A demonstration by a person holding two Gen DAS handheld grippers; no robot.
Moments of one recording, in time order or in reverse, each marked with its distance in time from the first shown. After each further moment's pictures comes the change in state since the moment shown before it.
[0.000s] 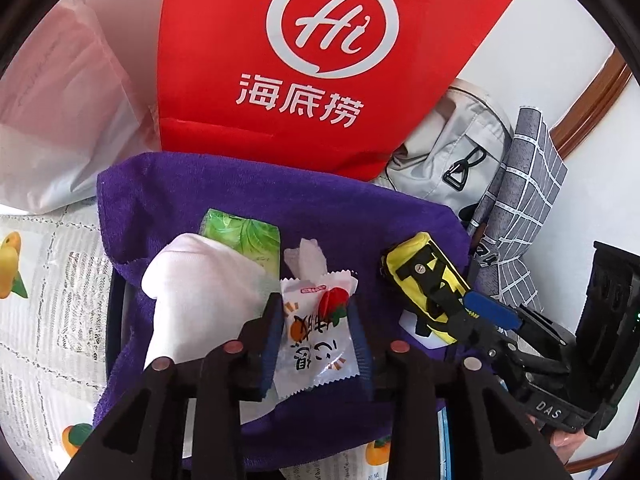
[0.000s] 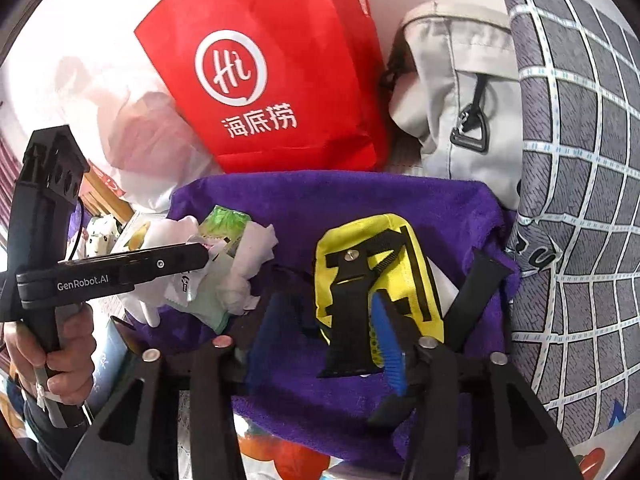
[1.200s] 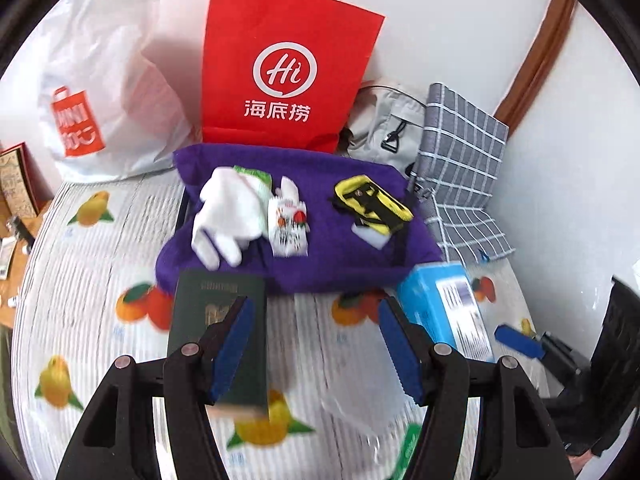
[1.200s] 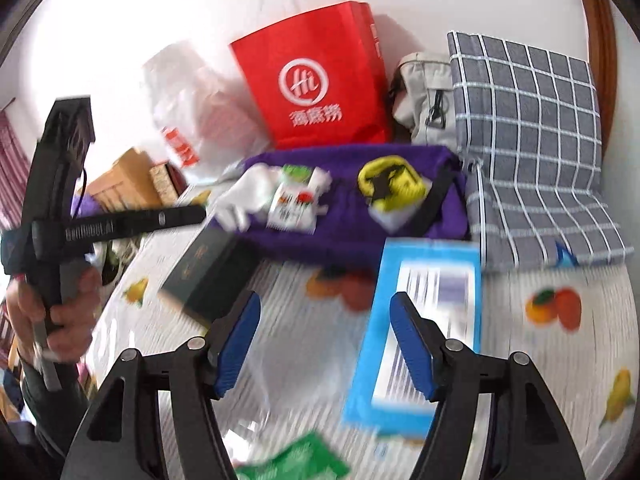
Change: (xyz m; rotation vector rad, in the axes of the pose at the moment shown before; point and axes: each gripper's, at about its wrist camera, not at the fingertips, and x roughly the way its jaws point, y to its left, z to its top) left arm -0.142 -0.045 -0.122 0.077 -0.087 0.077; right arm -0.154 0.055 -0.137 0.000 -0.075 -0.017
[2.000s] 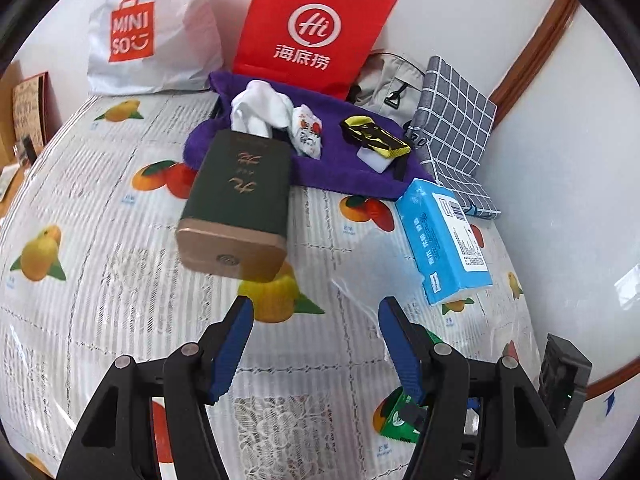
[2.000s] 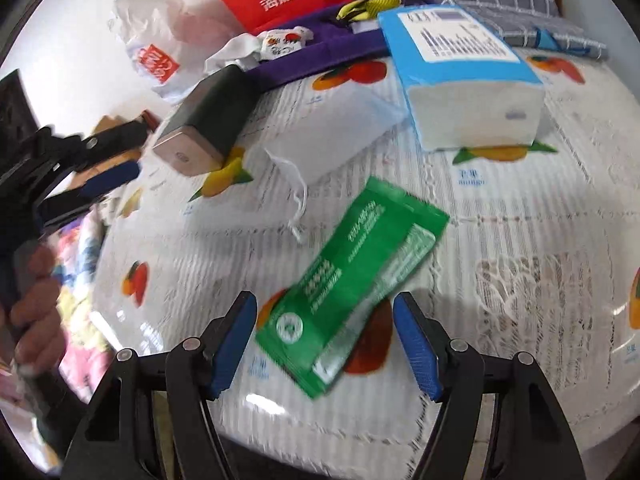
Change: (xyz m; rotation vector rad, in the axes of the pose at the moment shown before) left arm -0.021 0.031 -0.110 -0.093 0.021 -0.067; right arm 0.023 0.048 -0.153 0.245 0.210 -0.056
